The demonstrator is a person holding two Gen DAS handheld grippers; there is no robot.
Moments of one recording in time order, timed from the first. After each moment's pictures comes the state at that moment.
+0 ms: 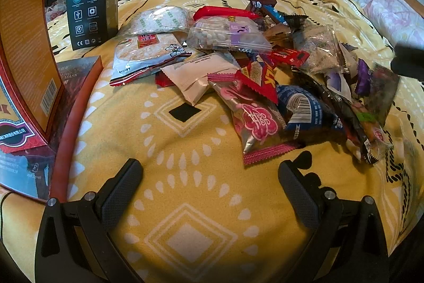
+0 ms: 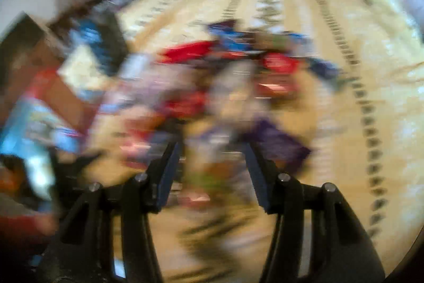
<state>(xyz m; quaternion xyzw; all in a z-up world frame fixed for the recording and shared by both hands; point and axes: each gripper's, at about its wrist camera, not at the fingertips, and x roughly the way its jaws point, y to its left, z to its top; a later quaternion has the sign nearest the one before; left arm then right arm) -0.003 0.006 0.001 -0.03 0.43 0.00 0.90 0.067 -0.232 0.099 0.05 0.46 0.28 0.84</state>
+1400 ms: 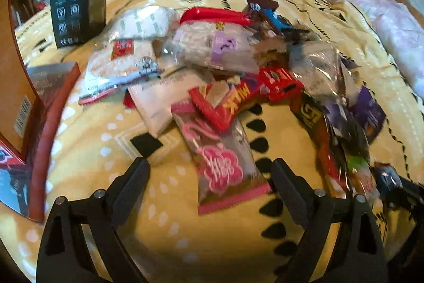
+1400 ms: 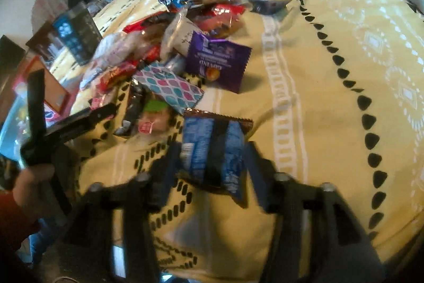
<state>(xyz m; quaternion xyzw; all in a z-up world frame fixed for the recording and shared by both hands) 0.036 -0.018 0.015 -0.08 0.45 0.01 0.89 0.023 -0.295 0.043 0.05 0.49 0.17 0.85</state>
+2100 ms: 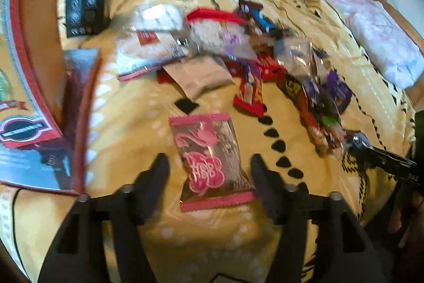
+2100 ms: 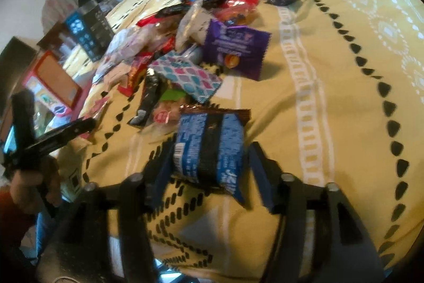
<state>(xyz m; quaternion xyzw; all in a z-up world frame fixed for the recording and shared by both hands) -0.026 0.028 0.035 -0.09 0.45 -0.07 0.89 0.011 -0.294 0.036 0.08 0.49 0.20 0.85</state>
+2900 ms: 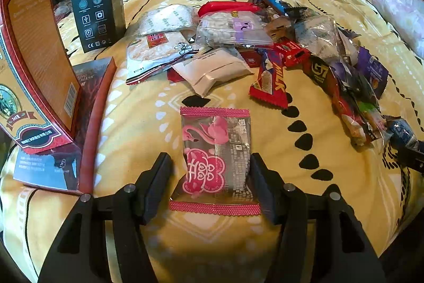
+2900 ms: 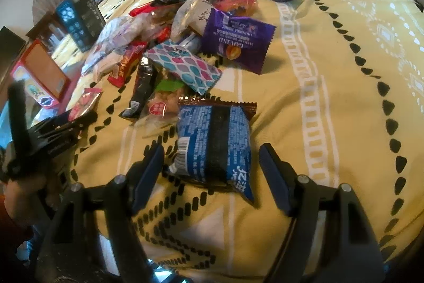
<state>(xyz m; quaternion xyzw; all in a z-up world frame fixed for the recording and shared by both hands) -0.014 0.001 0.018 0.00 0.46 0.02 0.89 0.014 -0.278 0.029 0.05 0.51 0.18 0.84</state>
